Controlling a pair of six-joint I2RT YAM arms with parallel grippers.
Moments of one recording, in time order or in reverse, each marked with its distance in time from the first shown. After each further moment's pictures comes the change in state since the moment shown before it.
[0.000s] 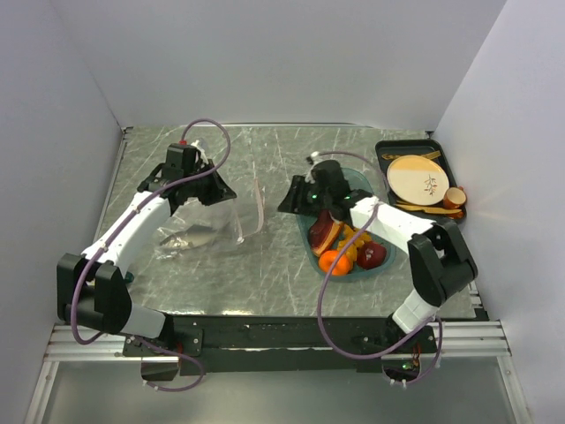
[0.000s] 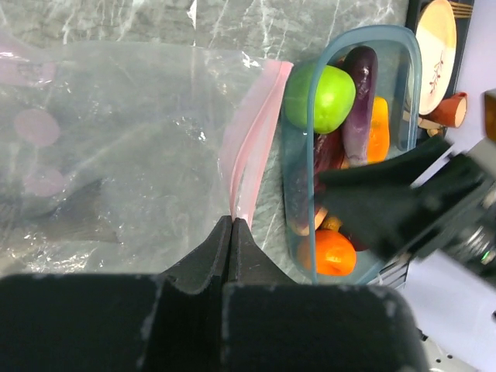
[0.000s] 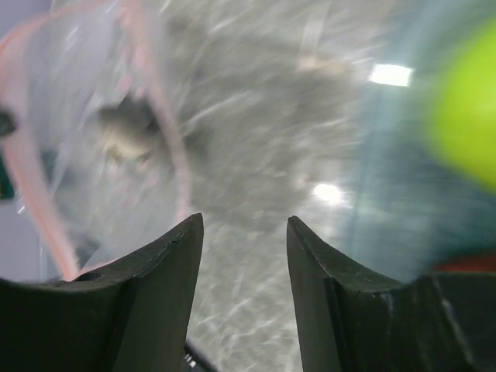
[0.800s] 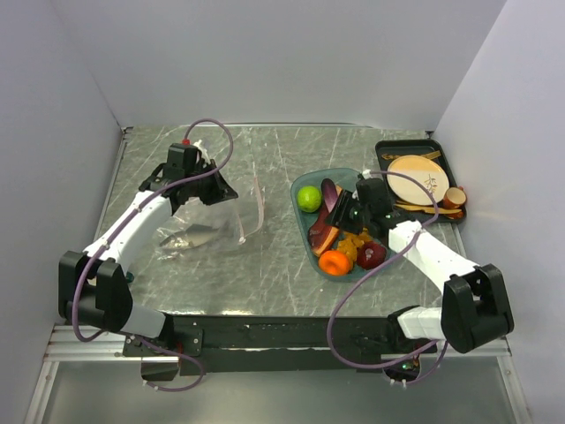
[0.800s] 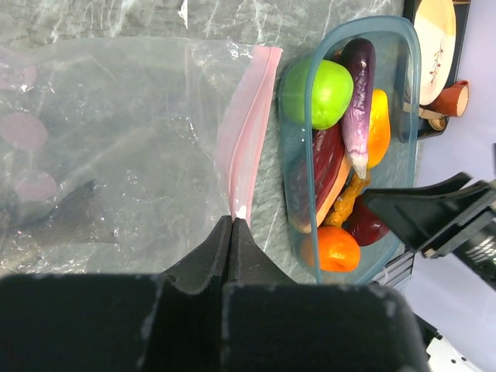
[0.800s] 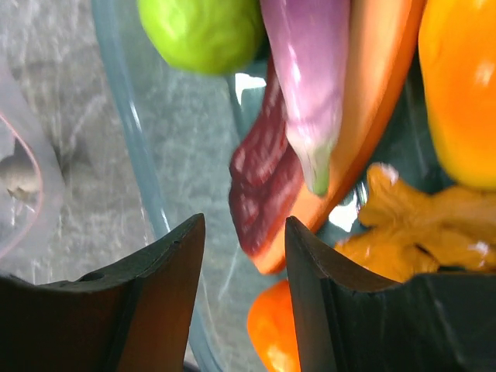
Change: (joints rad) left arm -0.003 0.014 -0.002 0.024 0.026 0.034; right arm -0.225 -0.338 -0.270 -0.199 0.156 0.006
